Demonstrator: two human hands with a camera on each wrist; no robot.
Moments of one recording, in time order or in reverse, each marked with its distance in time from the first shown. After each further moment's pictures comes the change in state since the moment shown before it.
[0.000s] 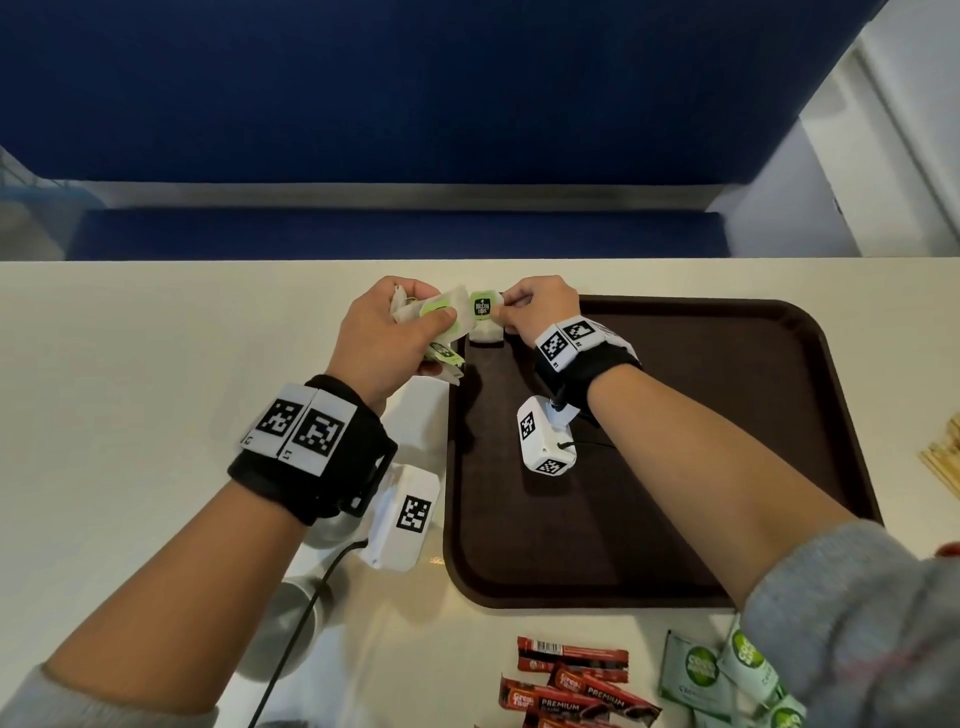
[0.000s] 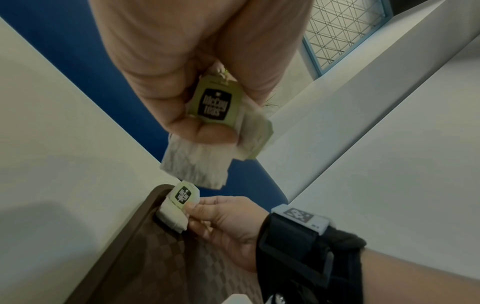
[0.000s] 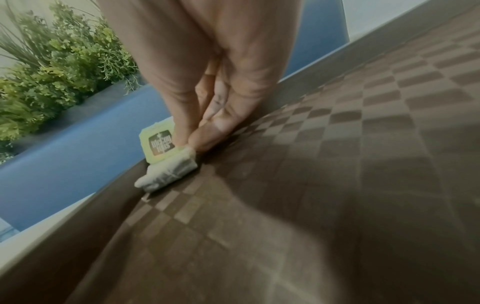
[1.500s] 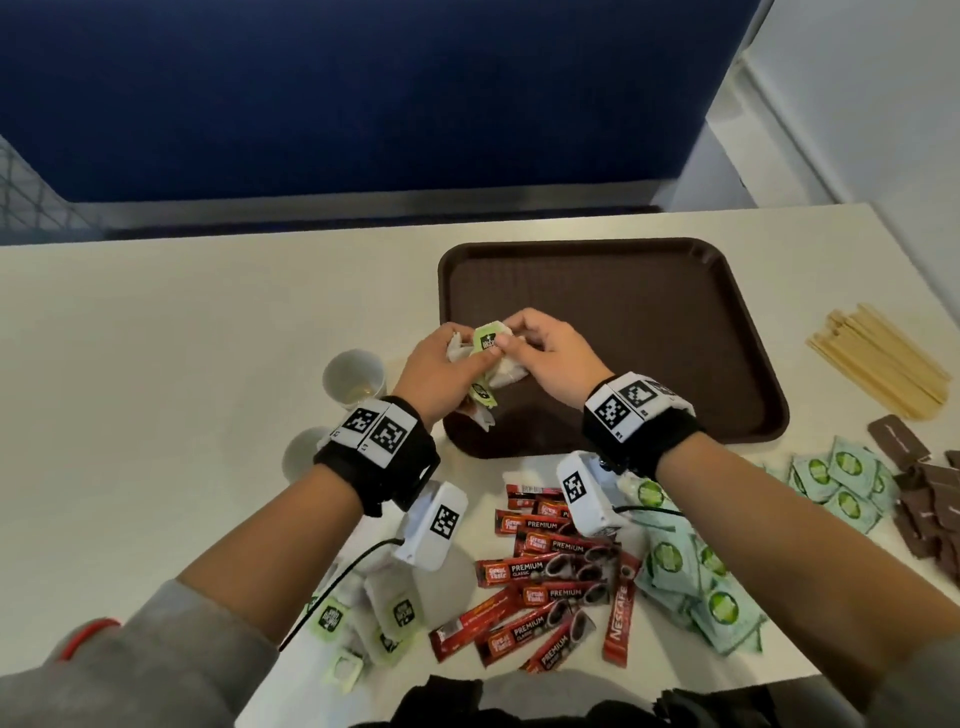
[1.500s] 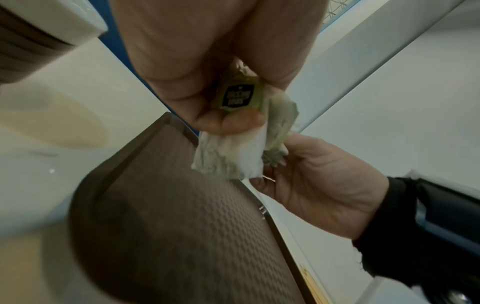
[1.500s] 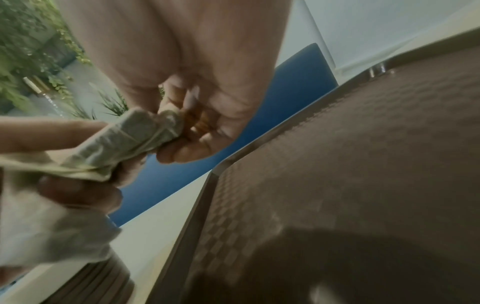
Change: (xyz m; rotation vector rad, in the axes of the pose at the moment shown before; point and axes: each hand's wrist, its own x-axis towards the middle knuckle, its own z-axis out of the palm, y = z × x) left_hand -0.125 -0.063 0.017 0.101 -0.230 0.077; right_hand -0.207 0.040 -0.036 0.195 -0.182 -0.301
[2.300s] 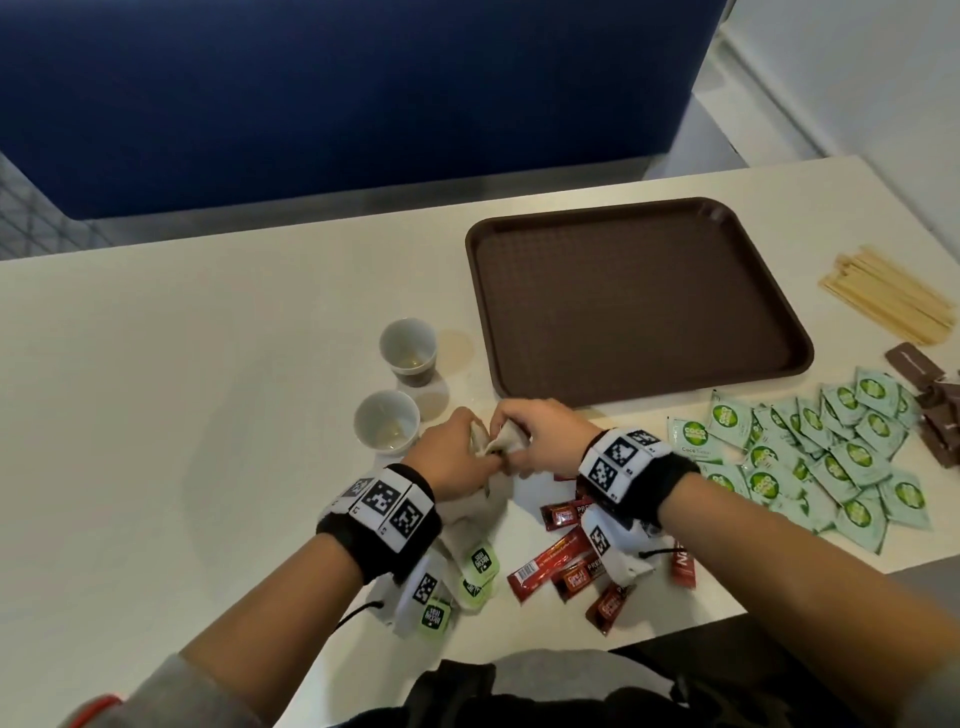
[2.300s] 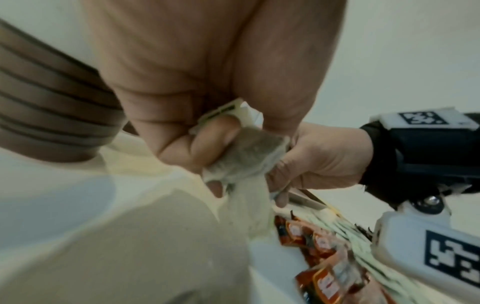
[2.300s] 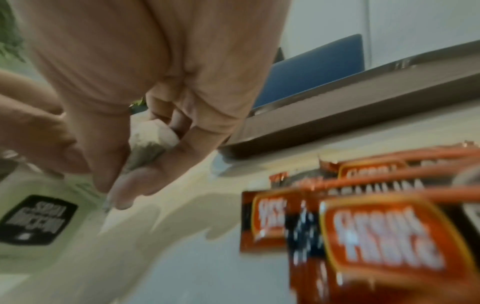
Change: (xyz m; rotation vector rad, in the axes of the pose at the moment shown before) left_hand -0.078 -0.063 -0.050 0.721 -0.366 -0.110; right_hand -0.074 0.000 0.095 -0.304 -0.315 0.178
